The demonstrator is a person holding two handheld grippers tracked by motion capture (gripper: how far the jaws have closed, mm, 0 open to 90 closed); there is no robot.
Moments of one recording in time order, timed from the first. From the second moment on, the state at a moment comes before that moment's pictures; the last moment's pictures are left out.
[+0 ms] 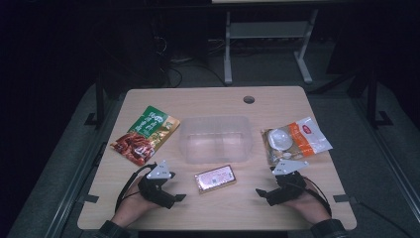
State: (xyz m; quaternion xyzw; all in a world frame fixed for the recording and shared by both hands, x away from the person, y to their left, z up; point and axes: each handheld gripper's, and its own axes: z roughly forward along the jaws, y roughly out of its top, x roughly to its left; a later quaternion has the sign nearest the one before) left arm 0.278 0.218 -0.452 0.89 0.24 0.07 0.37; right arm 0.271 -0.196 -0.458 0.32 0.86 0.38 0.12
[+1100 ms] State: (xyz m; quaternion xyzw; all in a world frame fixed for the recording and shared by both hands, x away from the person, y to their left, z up) left arm 0.299 0.205 -0.441 0.89 0.22 0.05 0.40; right arm 0.272 -0.194 -0.458 0.31 0.86 0.39 0.11
